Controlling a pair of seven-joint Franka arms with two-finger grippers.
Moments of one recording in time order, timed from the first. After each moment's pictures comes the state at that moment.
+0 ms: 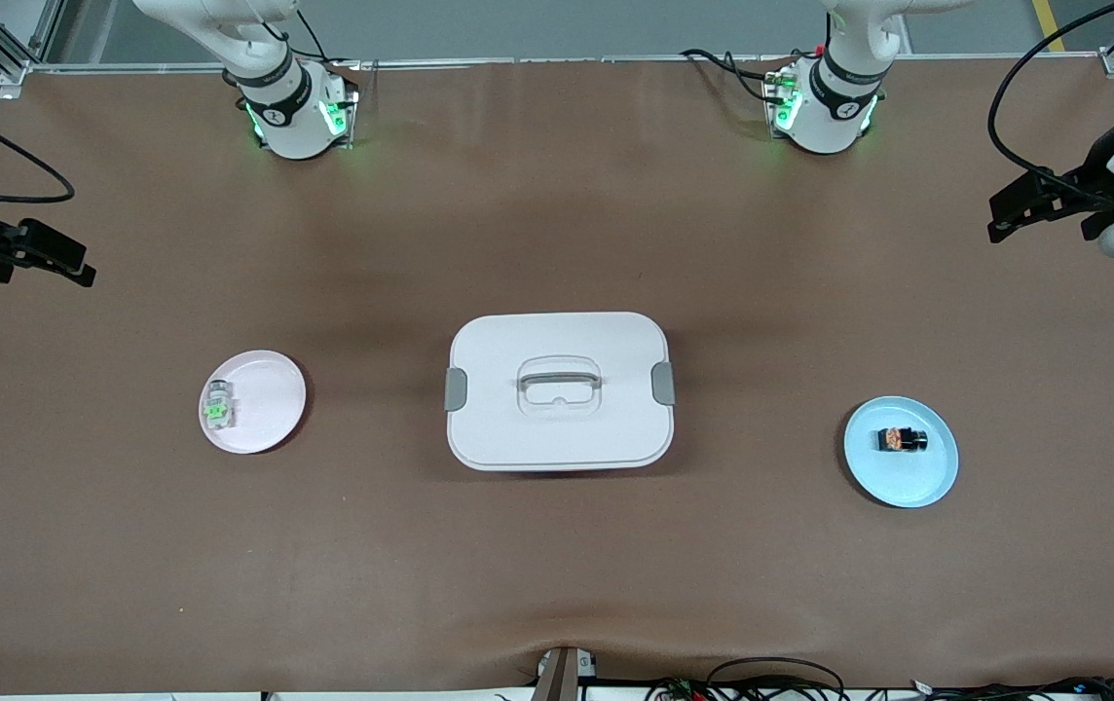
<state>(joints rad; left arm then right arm) 0.04 -0.02 -0.12 -1.53 0.03 1.47 -0.08 -0.02 0.02 -0.02 -1.56 0.02 1.57 0.03</state>
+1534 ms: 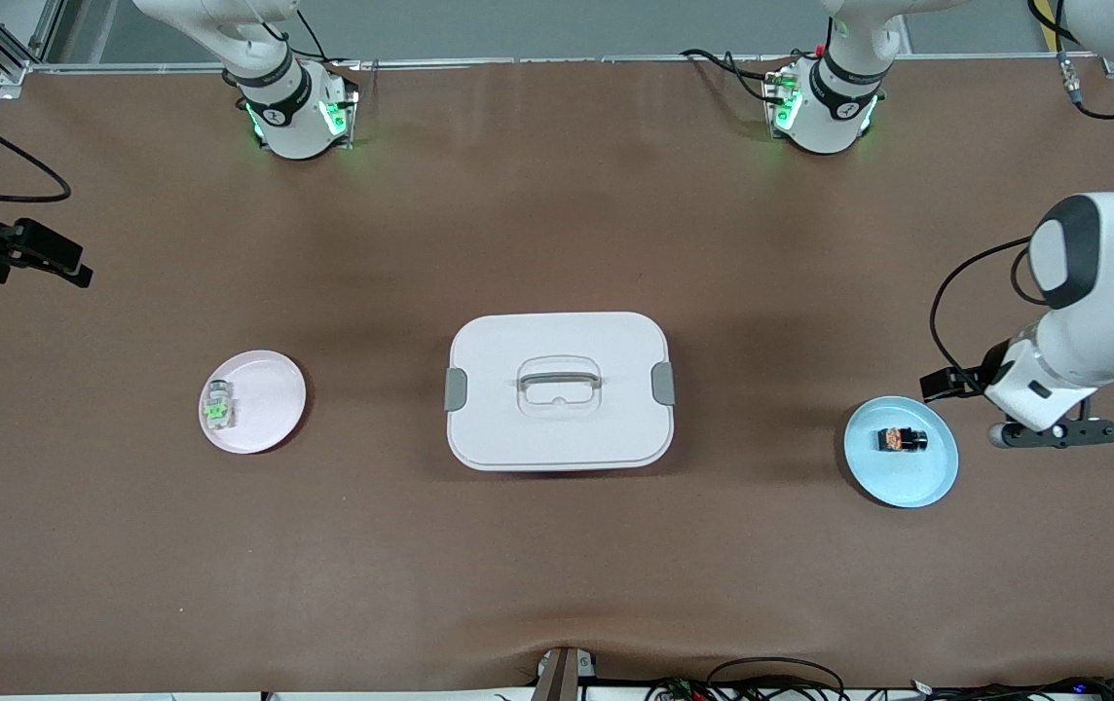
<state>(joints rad) 0.11 0.32 -0.12 -1.82 0.10 2.12 -0.06 -0.02 0.02 -0.02 -1.56 0.03 1.57 0.03</state>
